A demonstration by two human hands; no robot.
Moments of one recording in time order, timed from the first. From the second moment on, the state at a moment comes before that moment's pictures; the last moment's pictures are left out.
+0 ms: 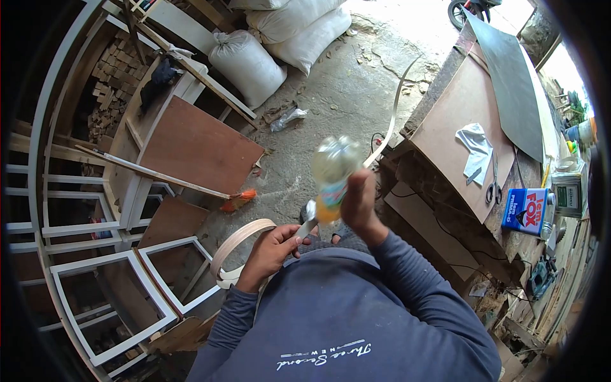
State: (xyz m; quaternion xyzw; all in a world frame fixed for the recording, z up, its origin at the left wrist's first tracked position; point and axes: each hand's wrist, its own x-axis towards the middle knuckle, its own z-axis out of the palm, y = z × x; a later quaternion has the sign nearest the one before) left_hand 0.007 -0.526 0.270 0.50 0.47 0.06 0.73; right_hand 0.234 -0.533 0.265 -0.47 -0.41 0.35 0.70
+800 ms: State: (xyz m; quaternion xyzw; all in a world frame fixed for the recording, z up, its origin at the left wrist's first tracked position) left_hand 0.032 -0.501 0.239 0.51 0.48 0.22 0.68; right_hand 0.318 -0.553 0.260 -0.56 -0.43 0.33 0.62
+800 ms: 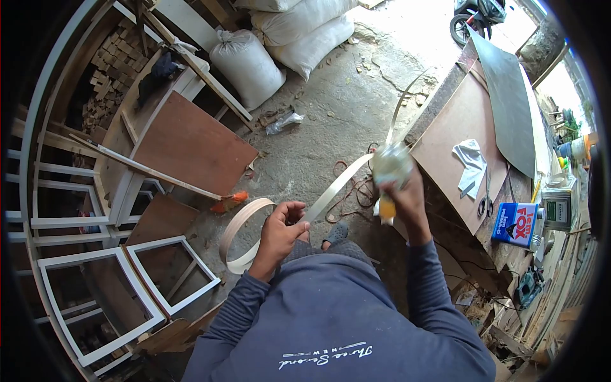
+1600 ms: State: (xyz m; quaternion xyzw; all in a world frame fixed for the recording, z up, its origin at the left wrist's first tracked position) left_hand 0.016 -0.420 0.285 0.81 0.53 0.24 0.01; right_hand 0.282 -0.519 0.249 -0.59 -0.59 0.30 0.47
